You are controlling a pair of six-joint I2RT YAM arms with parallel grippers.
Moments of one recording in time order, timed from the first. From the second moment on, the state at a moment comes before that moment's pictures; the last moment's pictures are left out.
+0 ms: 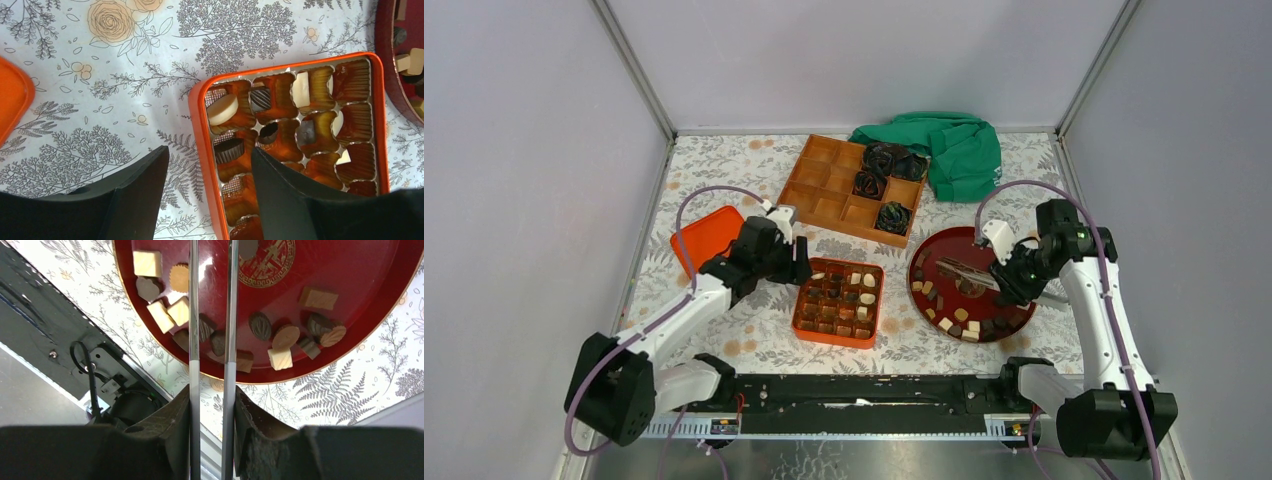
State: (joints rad) left arm -0.44 1.11 0.62 -0.26 0.14 -0.26; right arm -0.05 1.07 1.03 -1.32 -0.32 -0.91
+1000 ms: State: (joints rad) left arm -0.45 1.54 0.88 -0.37 0.09 -0.30; right arm -0.04 1.02 1.00 -1.30 -0.57 -0.90
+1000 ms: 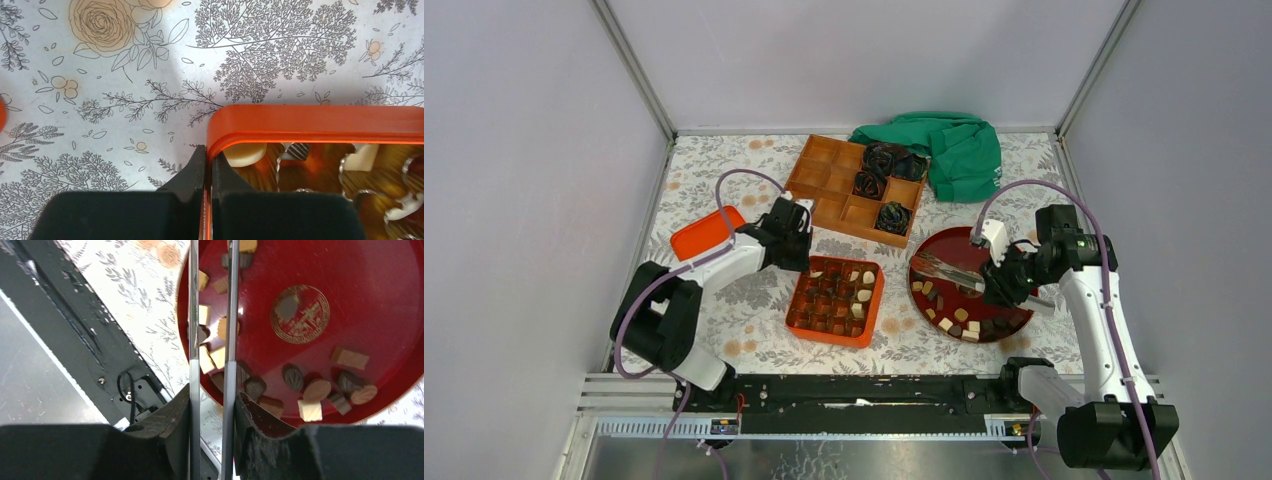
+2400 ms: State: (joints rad) left arm -0.80 1.28 0.80 -0.48 -0.54 -0.68; right arm 0.52 1.17 1.06 -1.12 -0.56 -1.00
